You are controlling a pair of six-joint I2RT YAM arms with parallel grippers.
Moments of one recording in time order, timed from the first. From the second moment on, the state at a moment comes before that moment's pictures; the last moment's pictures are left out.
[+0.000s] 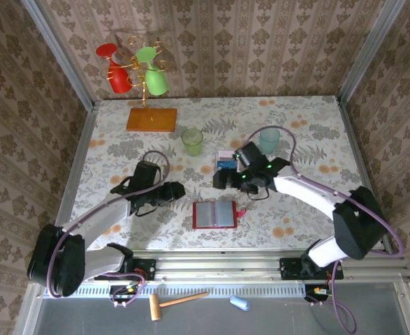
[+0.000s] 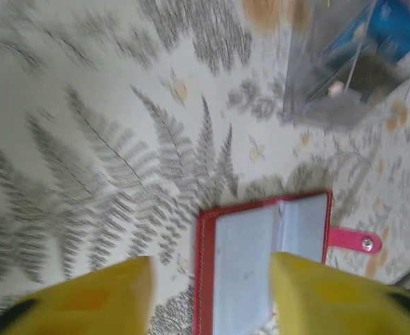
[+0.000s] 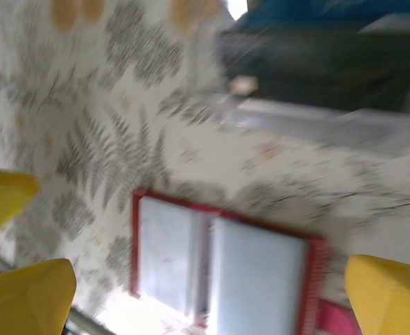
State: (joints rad) left arm -0.44 1.15 0.58 -0.34 0.39 -0.70; right arm 0.57 1.46 0.99 -0.53 -0.22 0.67
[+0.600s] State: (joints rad) left arm -0.09 1.04 0.57 -0.40 -0.10 -0.34; right arm 0.08 1.27 0.66 -0.28 0.19 0.24
